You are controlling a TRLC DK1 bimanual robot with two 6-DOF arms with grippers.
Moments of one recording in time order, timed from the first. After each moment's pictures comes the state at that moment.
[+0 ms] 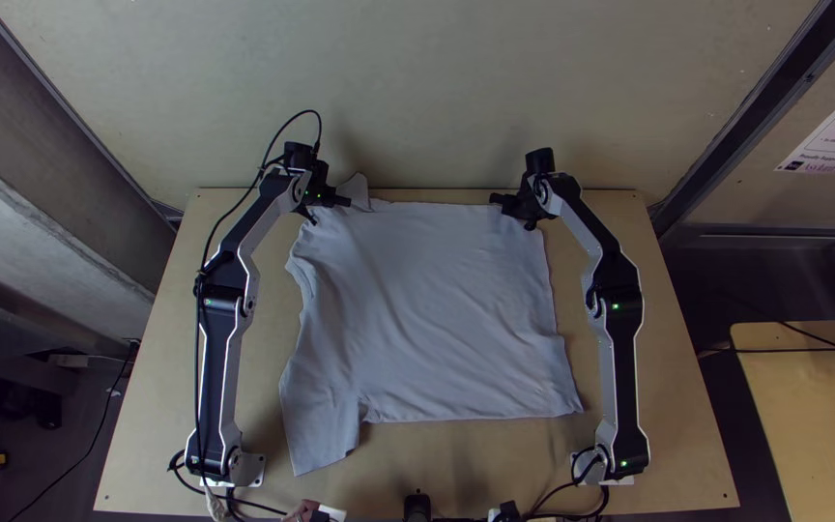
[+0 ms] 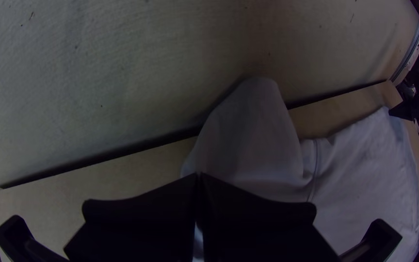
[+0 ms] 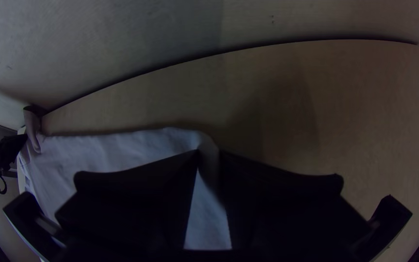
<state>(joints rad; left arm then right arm) -0.14 2.47 2.33 -0.58 0.07 0.13 0.19 2.49 2.22 -0.71 -0.11 0.36</state>
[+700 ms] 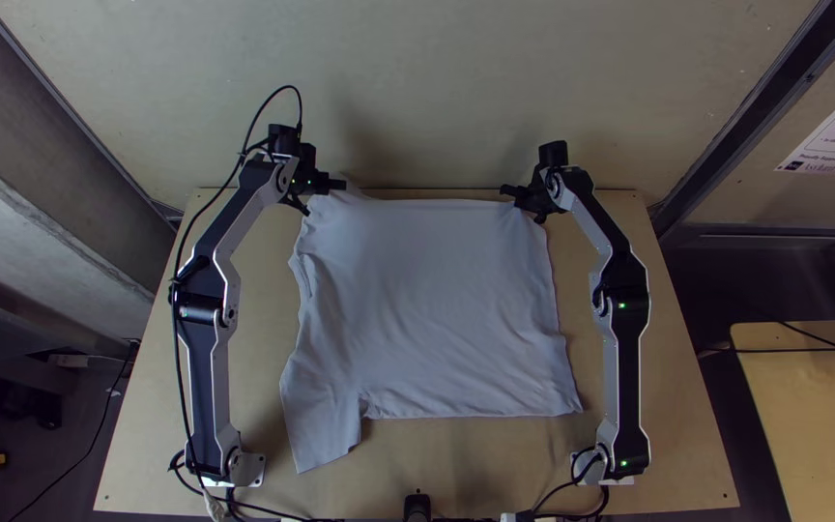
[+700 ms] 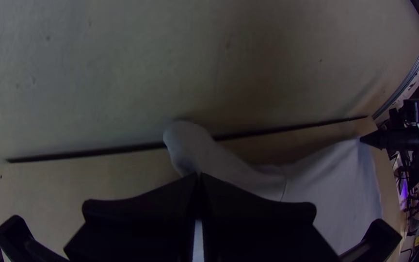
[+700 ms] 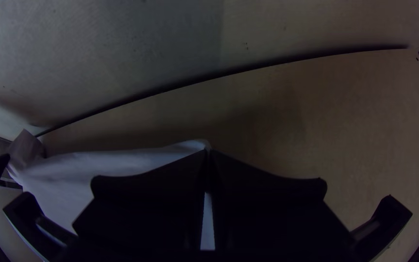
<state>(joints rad) -0.14 2.26 2.21 -0.65 0.11 -0.05 0.15 2.47 2.26 -0.72 -0.12 0.37</state>
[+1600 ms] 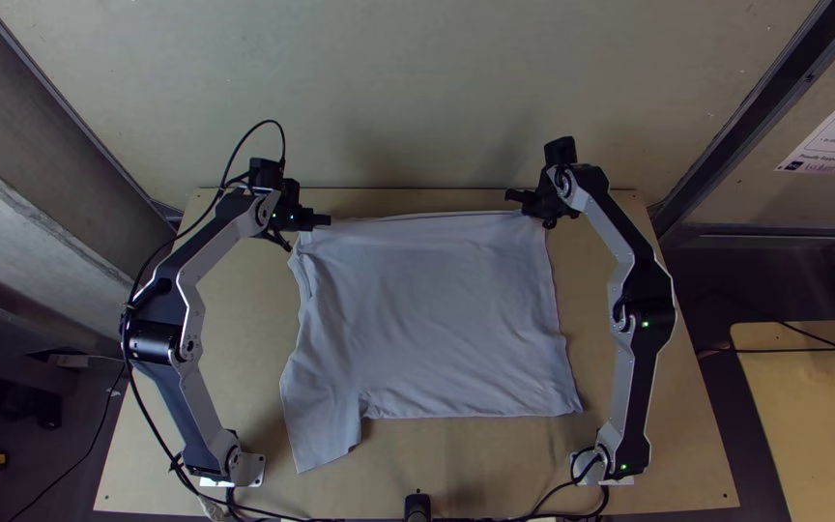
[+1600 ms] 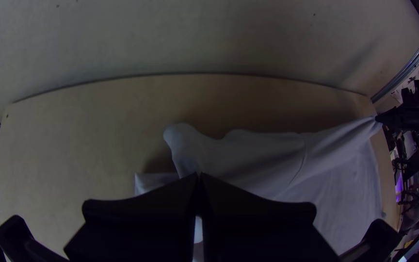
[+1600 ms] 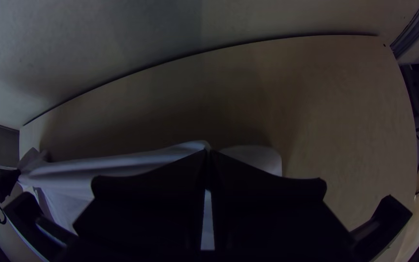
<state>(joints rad) -0.11 1.93 1.65 -0.53 0.13 -0.05 0.18 2.23 2.04 -0.83 -0.06 0.36</state>
